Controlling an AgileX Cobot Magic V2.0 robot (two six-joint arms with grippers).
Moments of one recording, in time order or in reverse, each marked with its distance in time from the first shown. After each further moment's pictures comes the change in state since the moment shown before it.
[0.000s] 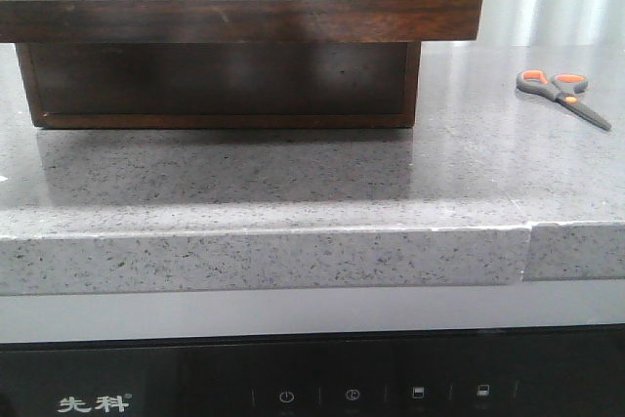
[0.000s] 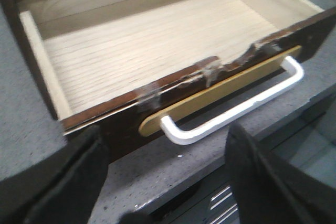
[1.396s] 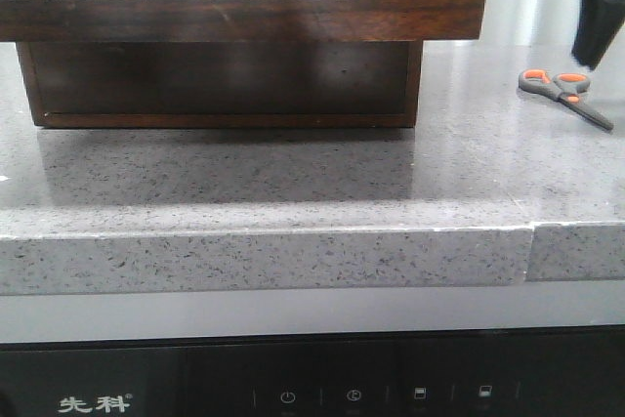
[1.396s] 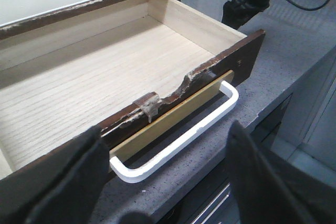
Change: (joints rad) left arm -0.160 0.000 0.000 0.006 -0.087 0.000; right arm -0.059 1.132 -0.784 0.188 0.190 -0.089
